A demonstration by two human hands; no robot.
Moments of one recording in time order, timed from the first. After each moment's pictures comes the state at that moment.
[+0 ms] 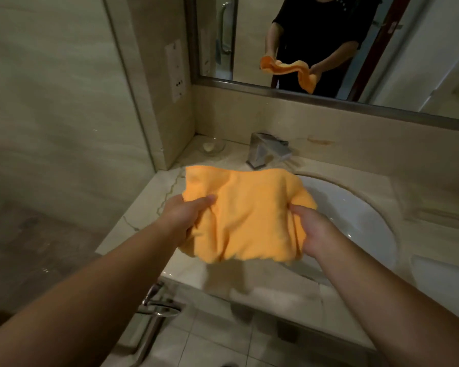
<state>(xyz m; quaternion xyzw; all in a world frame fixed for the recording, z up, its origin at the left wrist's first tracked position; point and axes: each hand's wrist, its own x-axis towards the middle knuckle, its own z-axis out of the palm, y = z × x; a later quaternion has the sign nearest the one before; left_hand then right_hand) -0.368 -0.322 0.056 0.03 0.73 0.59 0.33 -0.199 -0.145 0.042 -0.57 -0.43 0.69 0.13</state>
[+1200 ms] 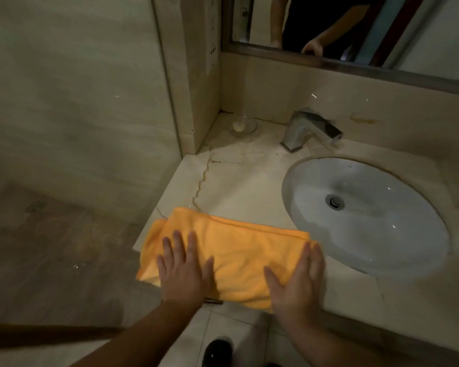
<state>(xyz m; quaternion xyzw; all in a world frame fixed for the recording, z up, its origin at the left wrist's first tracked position) -0.389 -0.439 -0.088 0.26 0.94 0.18 0.11 -0.237 -0.326 -0.054 -0.54 -0.77 0.26 0.21</state>
